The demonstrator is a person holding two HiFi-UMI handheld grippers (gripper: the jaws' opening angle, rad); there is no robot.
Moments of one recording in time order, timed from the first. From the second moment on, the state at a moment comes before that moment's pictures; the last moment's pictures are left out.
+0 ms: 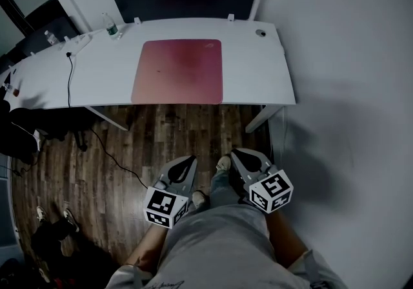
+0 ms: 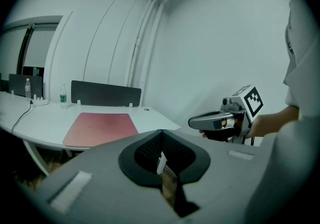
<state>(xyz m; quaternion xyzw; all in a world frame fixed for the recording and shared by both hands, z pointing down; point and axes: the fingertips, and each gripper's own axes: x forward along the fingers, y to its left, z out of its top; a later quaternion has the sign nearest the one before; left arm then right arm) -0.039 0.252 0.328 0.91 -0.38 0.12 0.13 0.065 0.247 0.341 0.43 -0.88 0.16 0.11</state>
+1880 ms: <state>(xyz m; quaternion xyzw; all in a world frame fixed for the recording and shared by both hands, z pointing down) 0.053 0.010 0.378 0.91 -0.33 0.21 0.15 0.152 0.002 0.373 0.41 -0.88 0.21 0.13</state>
